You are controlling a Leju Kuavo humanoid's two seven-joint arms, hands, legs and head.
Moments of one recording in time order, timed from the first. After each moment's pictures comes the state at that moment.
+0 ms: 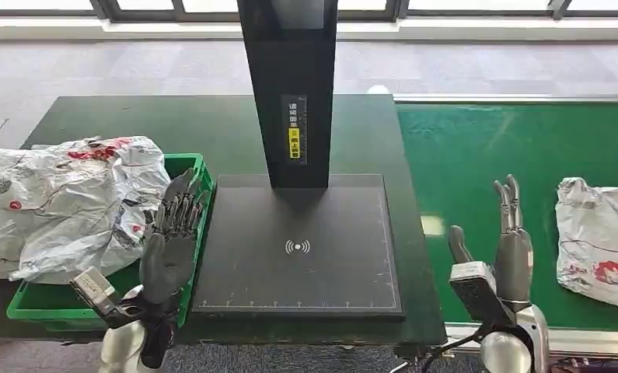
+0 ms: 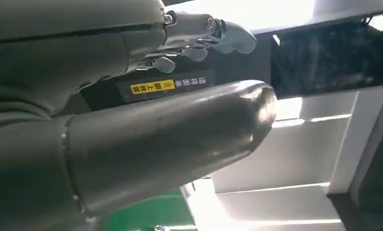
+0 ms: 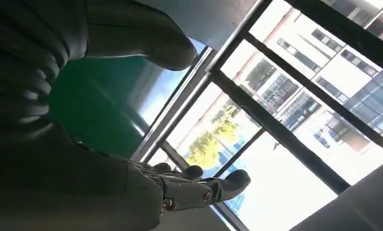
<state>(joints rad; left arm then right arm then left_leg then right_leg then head) -0.01 -0.23 -0.01 -1.61 -0.02 -0.46 -0.68 0.04 0.19 -0.21 -1.62 0.61 -0.17 -0.53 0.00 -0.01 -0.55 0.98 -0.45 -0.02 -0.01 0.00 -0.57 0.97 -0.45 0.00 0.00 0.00</state>
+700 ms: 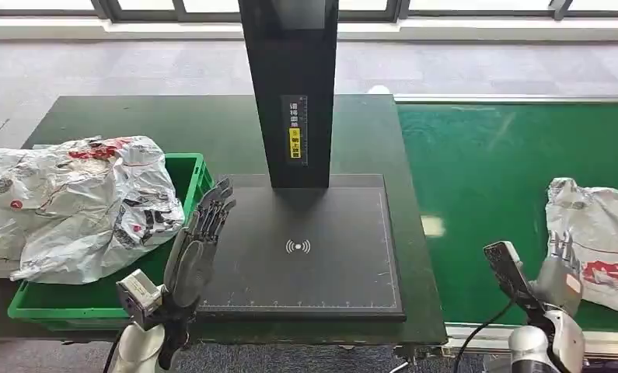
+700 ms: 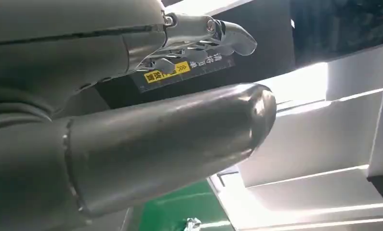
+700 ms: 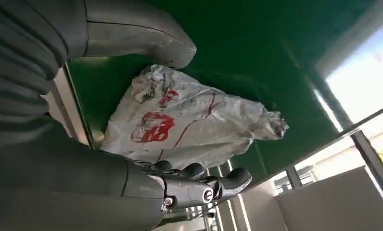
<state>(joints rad) -0.02 -0.23 -0.07 -1.56 -0.16 -0.38 -0.70 -0.19 0.03 -0.56 -1.03 1.04 -0.35 -0.24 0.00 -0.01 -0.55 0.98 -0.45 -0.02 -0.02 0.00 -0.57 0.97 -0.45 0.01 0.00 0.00</state>
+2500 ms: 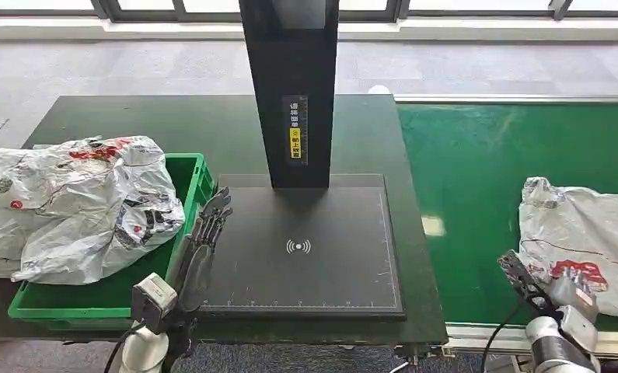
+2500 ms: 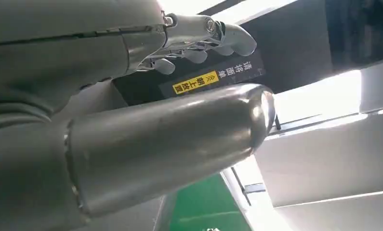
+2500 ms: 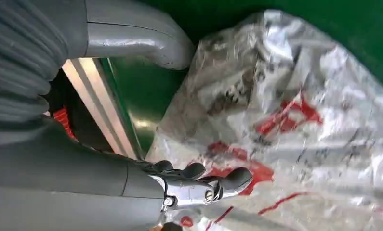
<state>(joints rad) 0.02 -0.23 -0.07 -1.55 -0.23 -0.28 -0.67 -0.44 -0.17 -0.68 -0.40 1.36 -0.32 0.00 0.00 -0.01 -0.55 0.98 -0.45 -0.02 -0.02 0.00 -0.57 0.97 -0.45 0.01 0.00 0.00</state>
